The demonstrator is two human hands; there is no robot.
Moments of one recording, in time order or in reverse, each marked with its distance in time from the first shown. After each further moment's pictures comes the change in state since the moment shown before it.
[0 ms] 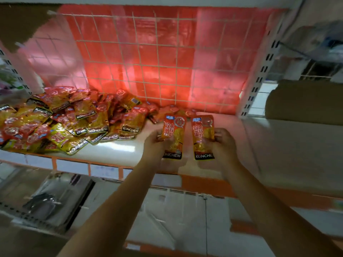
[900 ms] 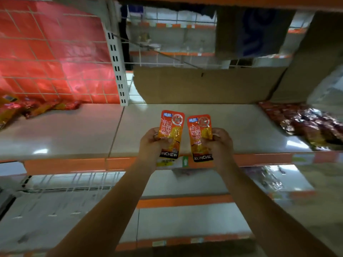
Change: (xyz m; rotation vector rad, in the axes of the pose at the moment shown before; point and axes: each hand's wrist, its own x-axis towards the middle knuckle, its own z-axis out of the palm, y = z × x) left_hand -0.161 -0.067 0.364 -0.021 -0.216 -0.094; right_hand -0.040 0.028 -0.405 0.124 0.248 0.042
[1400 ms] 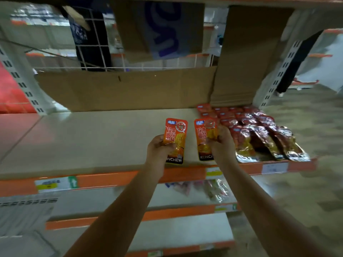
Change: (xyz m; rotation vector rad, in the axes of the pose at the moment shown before) left_hand 0.032 -0.083 0.298 0.047 0.045 -0.069; right_hand 0.153 0.004 -0.267 -0.289 0.056 -0.121
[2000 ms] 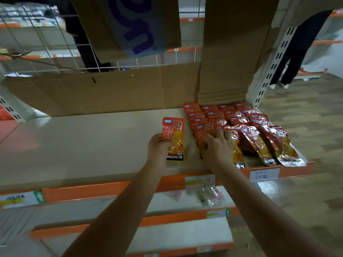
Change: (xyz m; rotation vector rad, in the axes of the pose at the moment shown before) left_hand 0.027 -0.006 0.074 0.063 0.093 -0.060; right_hand 0.045 0.029 -0.035 -1.041 -0.097 -0.234
